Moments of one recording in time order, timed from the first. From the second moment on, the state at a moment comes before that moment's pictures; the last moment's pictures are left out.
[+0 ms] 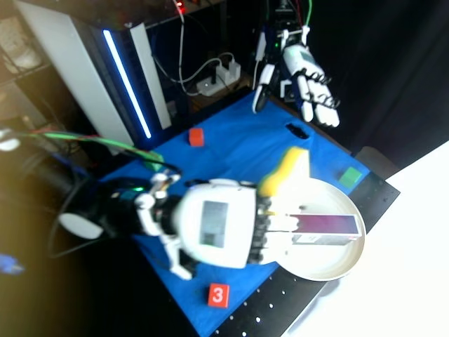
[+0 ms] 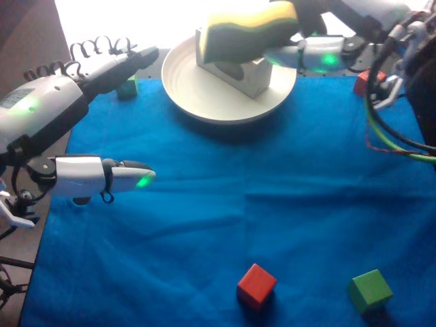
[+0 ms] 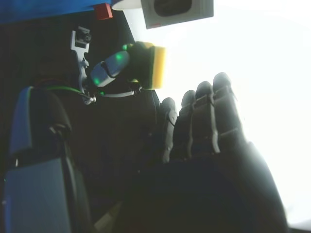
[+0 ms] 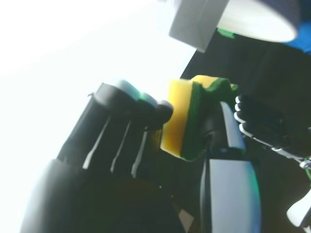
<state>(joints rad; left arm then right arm) 0.96 -0.93 1.02 -0.17 -1.04 0.92 -0.63 -1.43 1.73 -0.01 0.83 -0.29</state>
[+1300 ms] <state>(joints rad) 0.97 -0.91 1.02 -0.18 -1.05 0.92 -0.64 -1.29 1.59 -0.09 0.87 -0.29</state>
